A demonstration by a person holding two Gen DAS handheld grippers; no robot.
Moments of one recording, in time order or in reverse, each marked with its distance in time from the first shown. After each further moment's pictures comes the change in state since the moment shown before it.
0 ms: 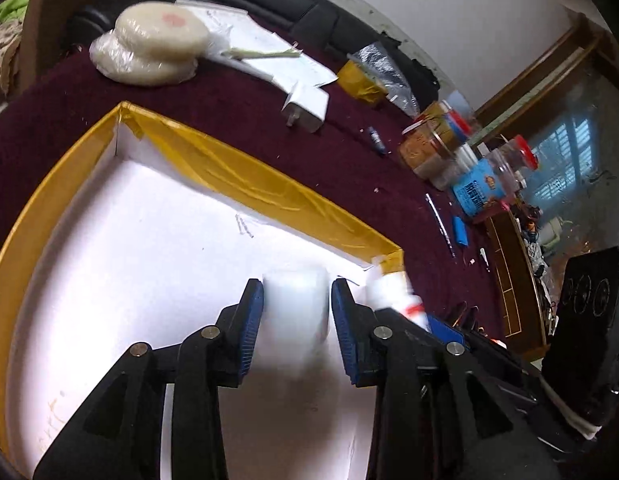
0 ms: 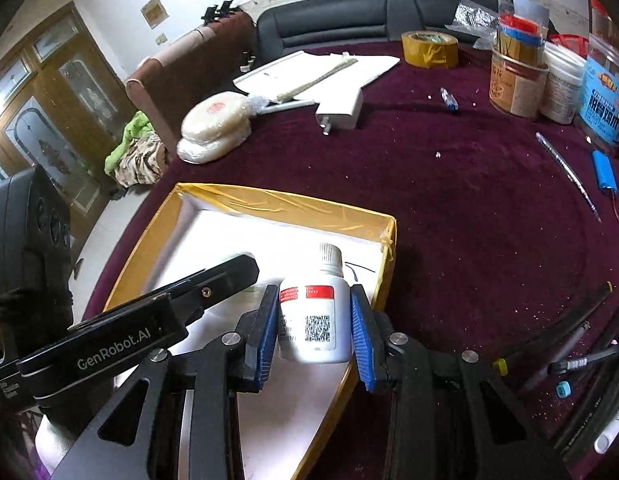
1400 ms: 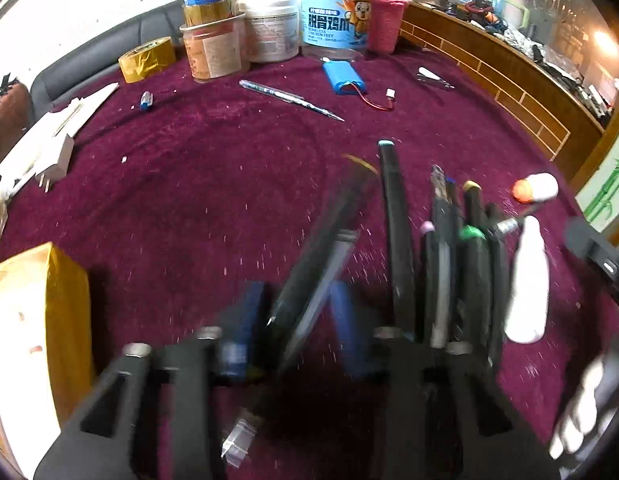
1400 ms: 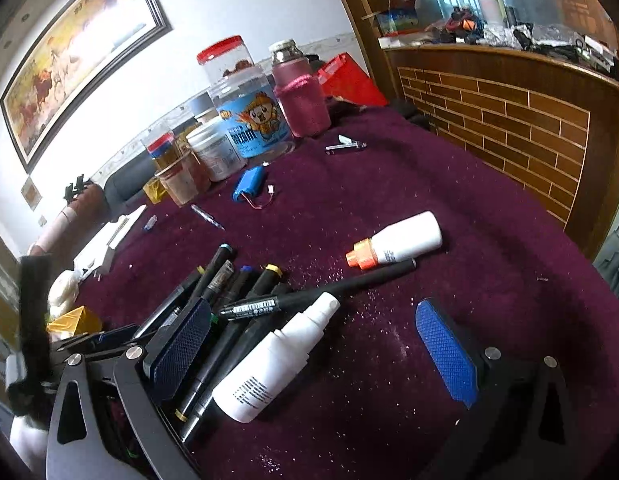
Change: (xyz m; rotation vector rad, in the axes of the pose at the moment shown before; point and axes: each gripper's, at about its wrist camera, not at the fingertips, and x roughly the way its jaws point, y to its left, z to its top) left arm 0.130 -0.224 -0.097 0.689 0.146 0.219; right arm -0.161 -0.268 -0.146 0.494 -0.455 -0.326
